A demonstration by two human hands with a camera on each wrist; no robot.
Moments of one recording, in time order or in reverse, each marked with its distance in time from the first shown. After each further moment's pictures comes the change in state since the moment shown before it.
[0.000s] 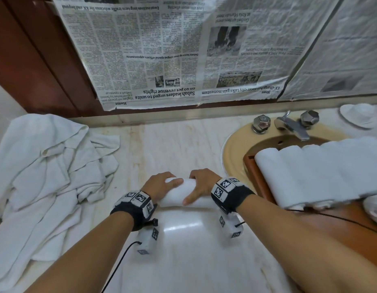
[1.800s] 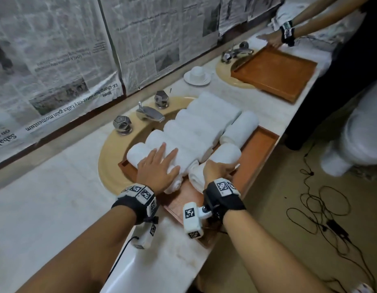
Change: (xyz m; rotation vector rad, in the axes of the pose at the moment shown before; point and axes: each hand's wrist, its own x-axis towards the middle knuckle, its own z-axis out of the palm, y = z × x) left_hand 0.036 0.244 0.194 0.735 -0.011 0.759; right_hand -0.192 0.214 -0.005 1.598 1.294 1.155
